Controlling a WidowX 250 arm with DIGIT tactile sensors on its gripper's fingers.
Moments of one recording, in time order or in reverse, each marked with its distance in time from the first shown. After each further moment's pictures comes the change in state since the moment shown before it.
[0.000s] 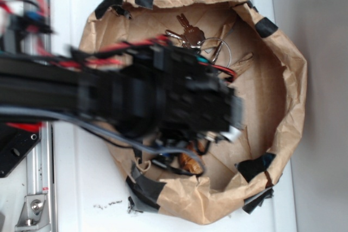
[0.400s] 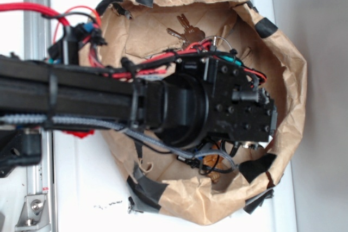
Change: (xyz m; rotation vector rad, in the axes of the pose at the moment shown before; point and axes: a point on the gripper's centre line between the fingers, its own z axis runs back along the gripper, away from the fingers) arm 0.010 0.012 0.002 0.001 0.014 0.039
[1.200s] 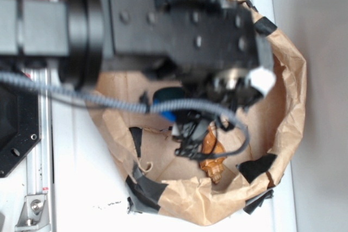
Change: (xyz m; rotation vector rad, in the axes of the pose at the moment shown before) arm -0.033 0.007 0.095 -0.171 -0.129 0.300
